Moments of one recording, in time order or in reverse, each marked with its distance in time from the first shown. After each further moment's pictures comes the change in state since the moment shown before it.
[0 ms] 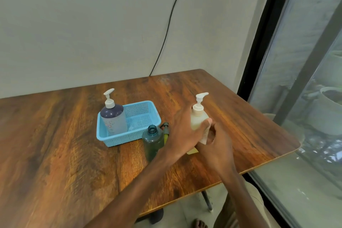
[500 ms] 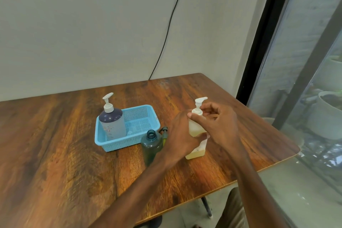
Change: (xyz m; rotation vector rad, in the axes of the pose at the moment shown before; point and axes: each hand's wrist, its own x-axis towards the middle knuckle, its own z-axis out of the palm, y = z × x) left_hand 0.005 -0.005 0.000 0.043 -0.022 -0.007; right_hand 0.016 -0.128 -0.059 0.272 0.020 -0.065
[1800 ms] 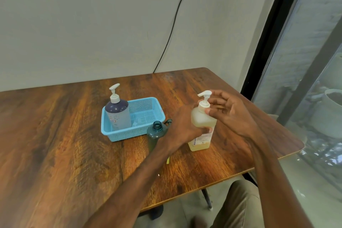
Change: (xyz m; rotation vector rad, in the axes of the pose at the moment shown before) left_hand 0.007 -0.001 -0.018 -0.066 -0.091 0.013; right_hand 0.019 0.019 -0.023 0.215 -0.383 0.030
